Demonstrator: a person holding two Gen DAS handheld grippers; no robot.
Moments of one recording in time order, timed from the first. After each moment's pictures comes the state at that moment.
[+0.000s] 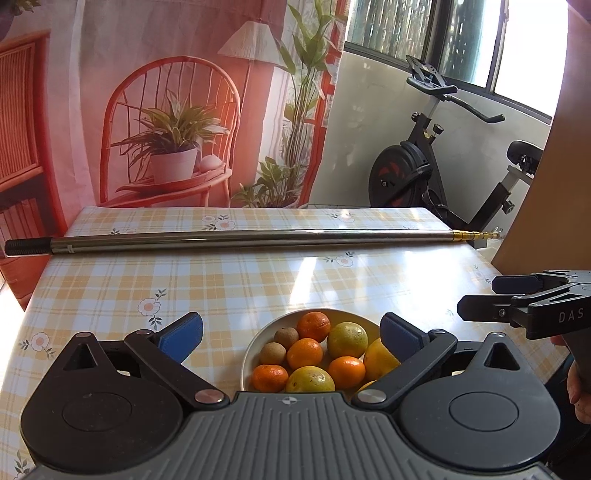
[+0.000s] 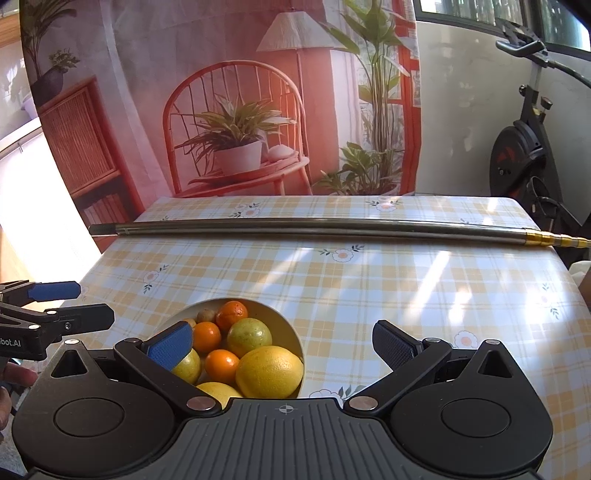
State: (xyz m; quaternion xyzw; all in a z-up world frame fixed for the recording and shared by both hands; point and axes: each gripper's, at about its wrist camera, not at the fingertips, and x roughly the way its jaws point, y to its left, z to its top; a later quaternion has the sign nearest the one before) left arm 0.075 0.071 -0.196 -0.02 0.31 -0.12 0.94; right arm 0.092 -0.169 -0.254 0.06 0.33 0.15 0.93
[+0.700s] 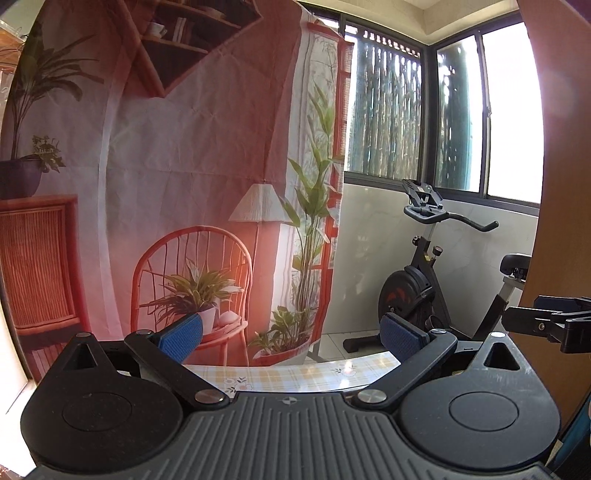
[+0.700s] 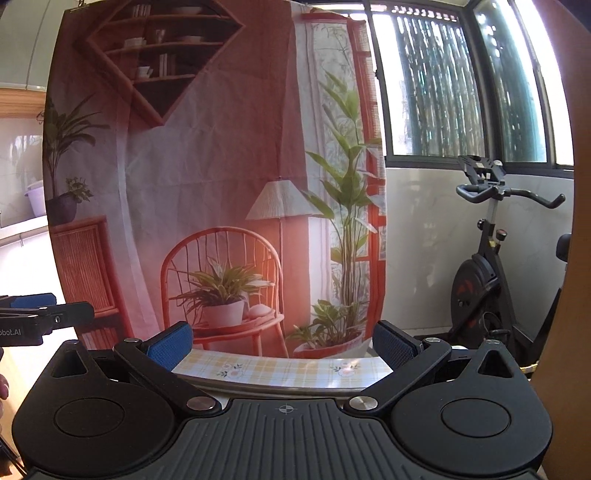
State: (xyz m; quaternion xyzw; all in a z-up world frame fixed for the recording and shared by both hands) left arm 0.028 0.044 -0.046 -0.01 0.12 -0.09 0.99; right arm 0.026 -0.203 -0.098 0.05 0.11 0.10 0.99
